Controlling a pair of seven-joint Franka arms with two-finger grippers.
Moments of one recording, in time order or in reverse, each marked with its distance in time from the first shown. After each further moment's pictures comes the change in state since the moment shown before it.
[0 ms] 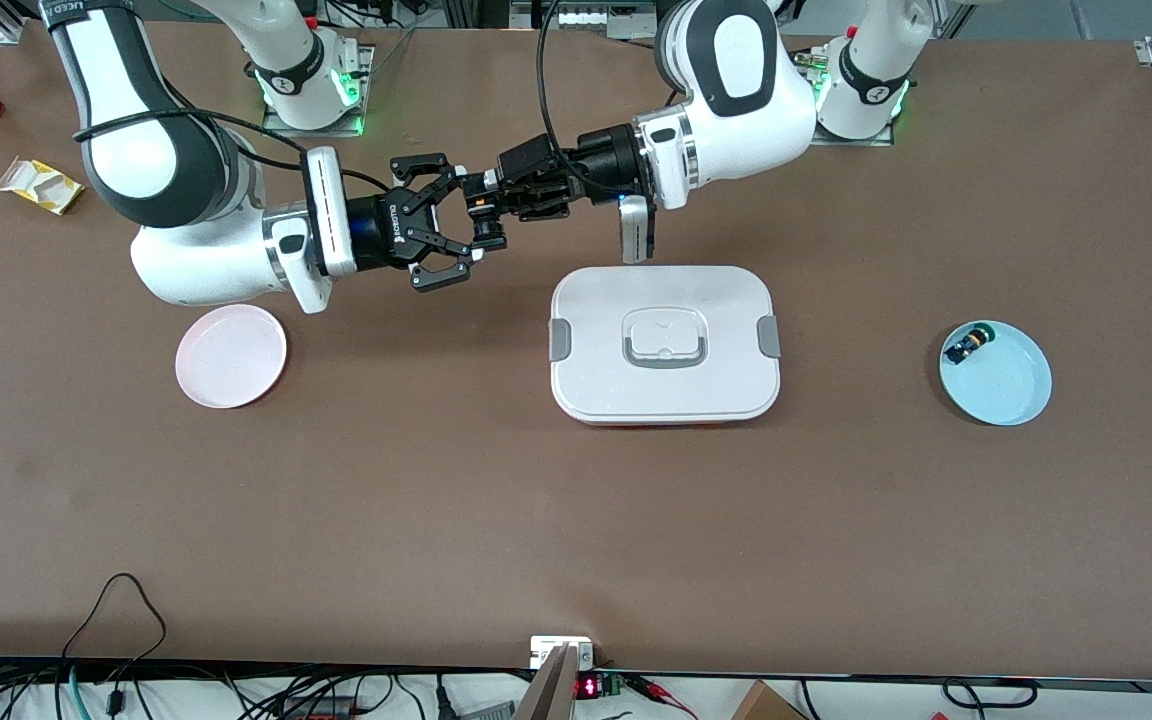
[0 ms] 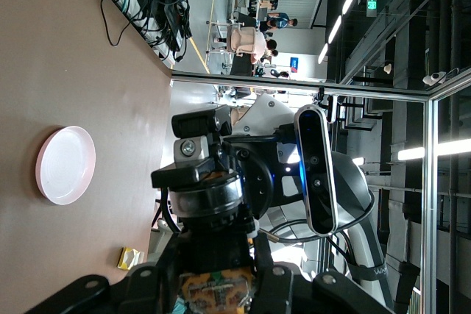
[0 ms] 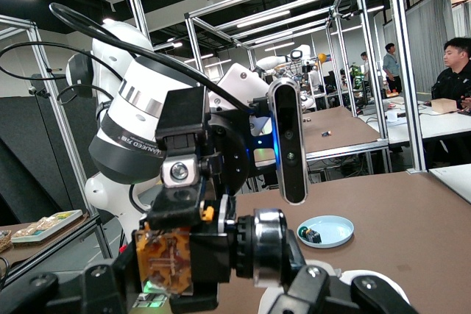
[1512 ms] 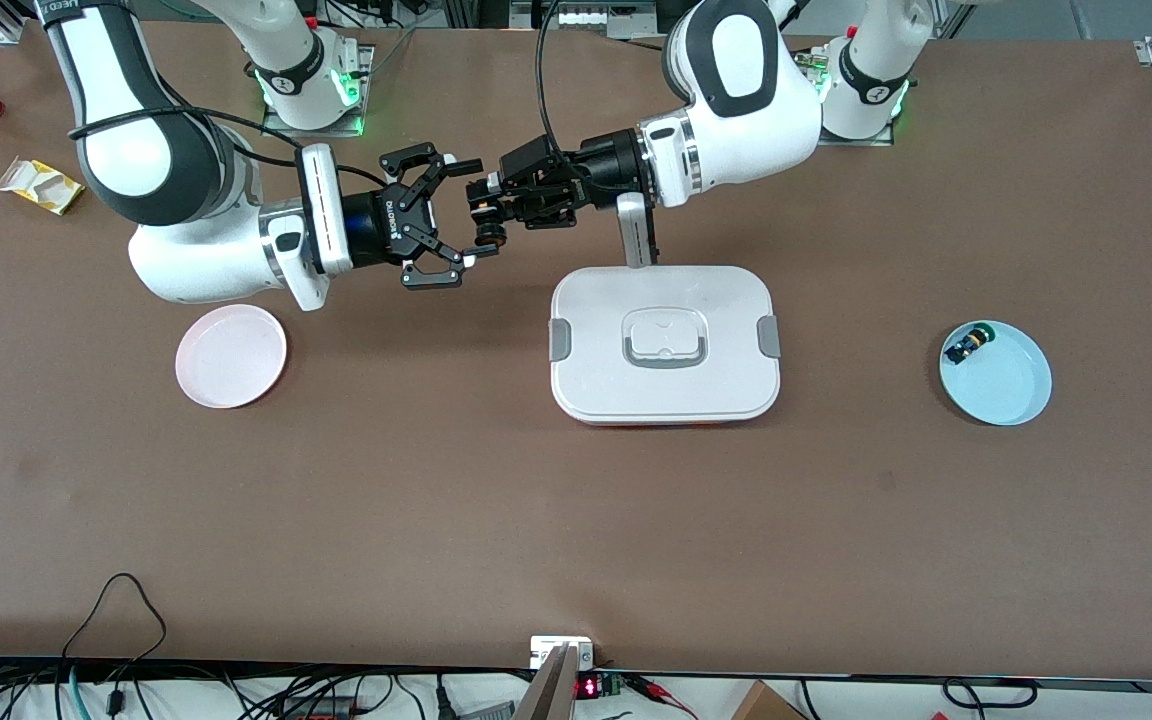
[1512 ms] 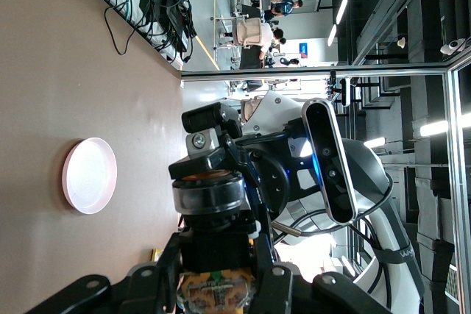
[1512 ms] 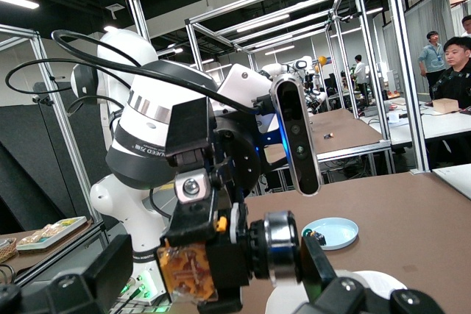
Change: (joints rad) left arm 0.001 0.003 0.007 0.000 0.108 0.004 0.024; right arm -0.013 -0.011 -0.003 -0.021 0.009 -0.022 0.012
